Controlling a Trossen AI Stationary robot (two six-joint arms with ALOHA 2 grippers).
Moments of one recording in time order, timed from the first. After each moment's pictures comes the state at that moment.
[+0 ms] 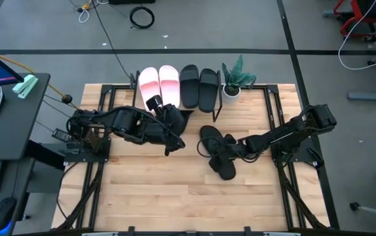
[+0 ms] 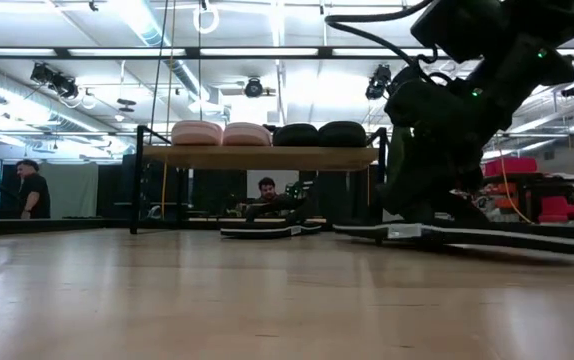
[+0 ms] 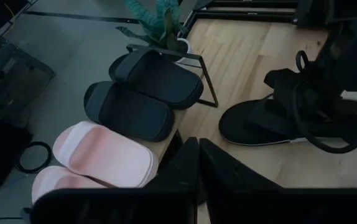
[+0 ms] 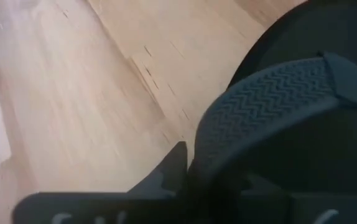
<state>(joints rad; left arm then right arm) -0.25 1.84 2.30 -1.43 -0.77 -0.39 0.21 1.55 0.65 0.03 0.32 0.78</state>
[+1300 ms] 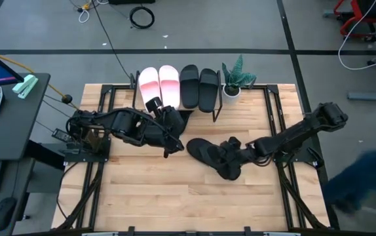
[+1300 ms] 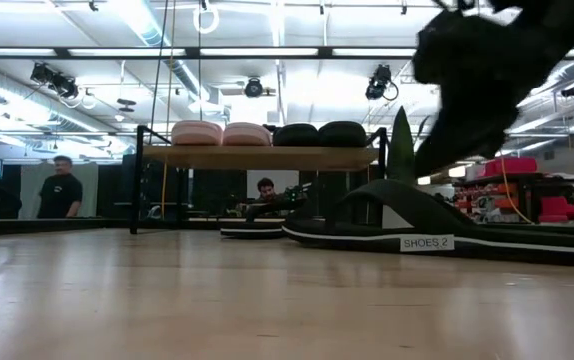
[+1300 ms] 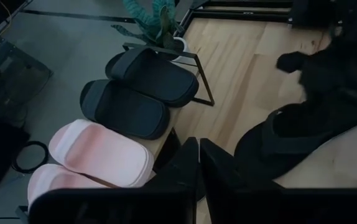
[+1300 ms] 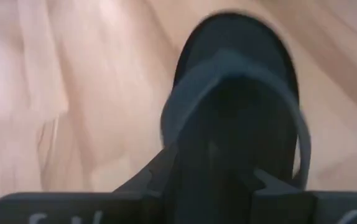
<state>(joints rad) -0.27 1.84 2.30 -1.44 -0.77 -0.41 0.34 1.40 0.67 -0.14 0.35 0.73</state>
